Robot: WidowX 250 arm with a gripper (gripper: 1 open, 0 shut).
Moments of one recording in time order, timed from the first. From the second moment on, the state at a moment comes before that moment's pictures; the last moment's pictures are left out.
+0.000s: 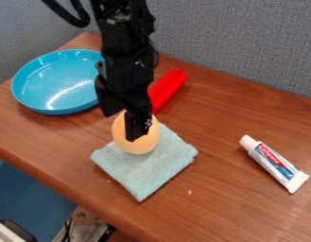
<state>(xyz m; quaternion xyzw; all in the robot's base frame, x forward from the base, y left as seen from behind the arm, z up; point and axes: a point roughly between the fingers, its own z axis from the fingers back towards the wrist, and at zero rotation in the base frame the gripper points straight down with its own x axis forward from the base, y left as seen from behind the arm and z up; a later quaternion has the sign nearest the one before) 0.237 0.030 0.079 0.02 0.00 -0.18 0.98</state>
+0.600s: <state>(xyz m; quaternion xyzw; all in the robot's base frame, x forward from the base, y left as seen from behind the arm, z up) 0.245 0.031 0.059 0.01 0.00 -0.19 0.98</state>
